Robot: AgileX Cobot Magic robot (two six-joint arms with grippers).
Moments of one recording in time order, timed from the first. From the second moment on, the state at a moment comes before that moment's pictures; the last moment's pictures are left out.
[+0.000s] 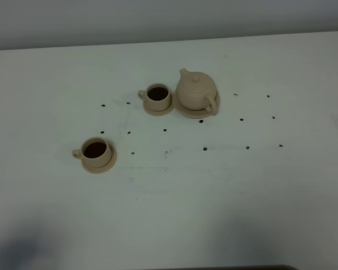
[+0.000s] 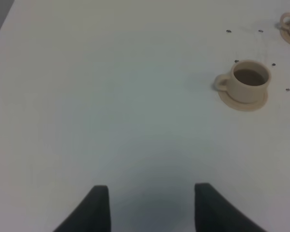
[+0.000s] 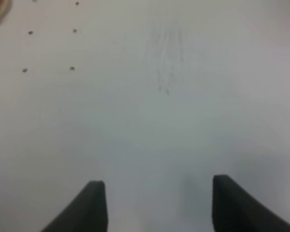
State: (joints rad) left arm -0.06 0.00 -0.51 0.13 1.09 -0.15; right arm -0.04 0.15 -0.50 0.02 1.09 -0.04
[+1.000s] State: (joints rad) left arm -0.06 0.00 -0.51 0.13 1.09 -0.15; right arm -0.03 -0.01 -0.50 0.03 1.09 -0.05
